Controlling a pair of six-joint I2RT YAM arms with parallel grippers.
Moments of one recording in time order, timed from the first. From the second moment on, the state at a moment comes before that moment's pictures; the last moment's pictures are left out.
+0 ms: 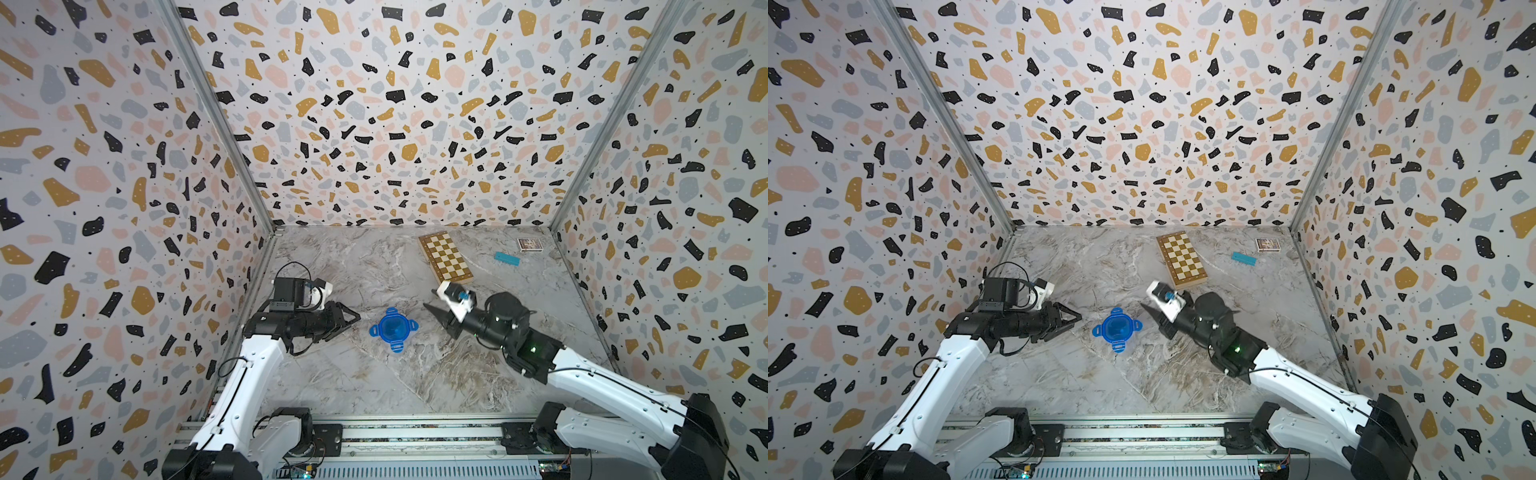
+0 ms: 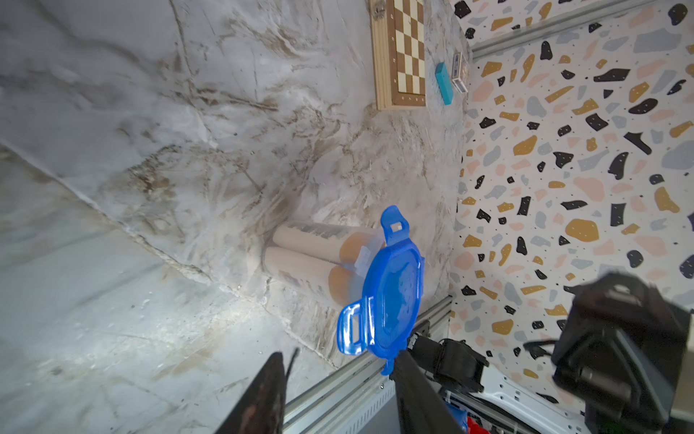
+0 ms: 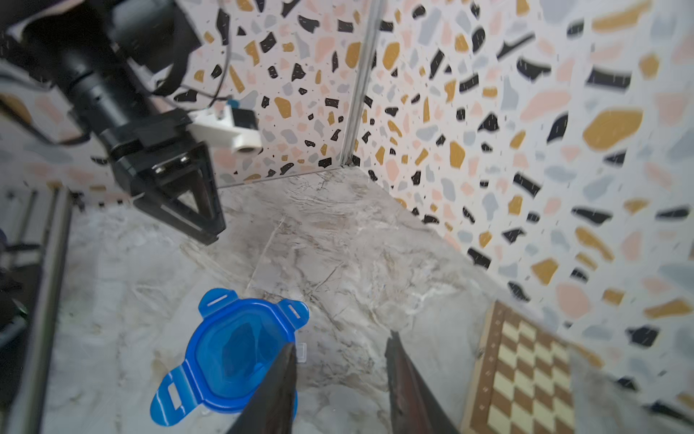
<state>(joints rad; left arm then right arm) -0.04 1.02 0.84 -0.81 0.80 -0.53 0.77 1.05 0.75 0.11 -0.25 -0.09</state>
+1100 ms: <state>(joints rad) -0.08 1.04 0.60 -0.49 0.98 -0.77 0.54 1.52 0.80 0.04 -1.06 0.89</state>
